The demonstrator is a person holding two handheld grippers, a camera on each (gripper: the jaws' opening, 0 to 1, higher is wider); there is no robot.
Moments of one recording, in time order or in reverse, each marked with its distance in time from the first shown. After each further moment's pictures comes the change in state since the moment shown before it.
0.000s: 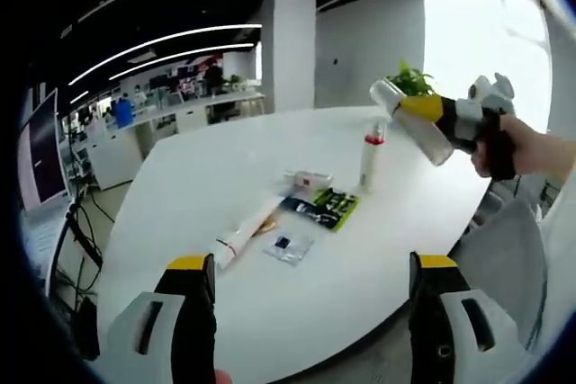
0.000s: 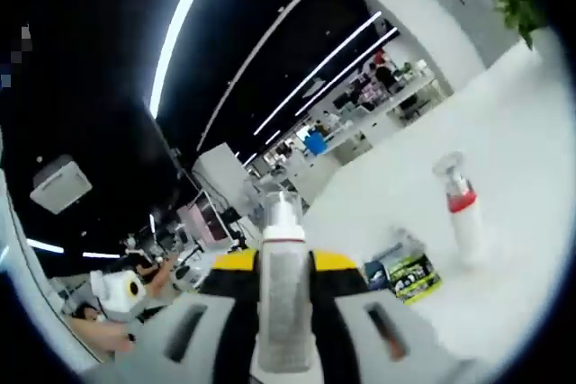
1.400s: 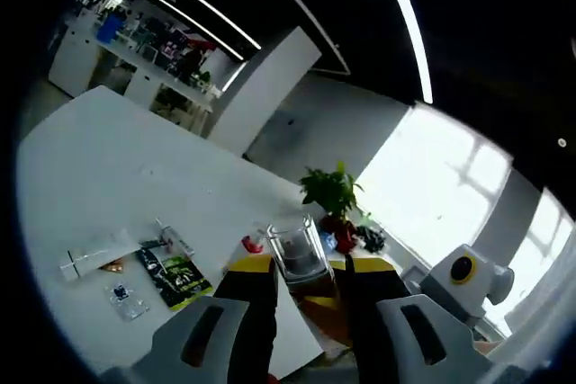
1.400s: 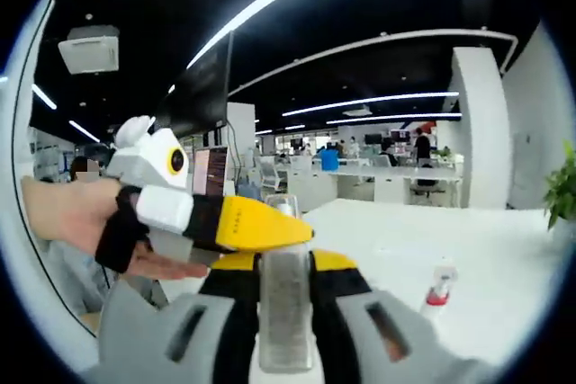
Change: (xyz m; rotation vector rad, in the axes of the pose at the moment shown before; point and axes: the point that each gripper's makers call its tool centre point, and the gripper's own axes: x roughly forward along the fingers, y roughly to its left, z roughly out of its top) left arm 0.033 -0.103 0.135 -0.553 -0.243 -0.410; right arm -0.012 0.064 0.018 -0.501 0.026 0.005
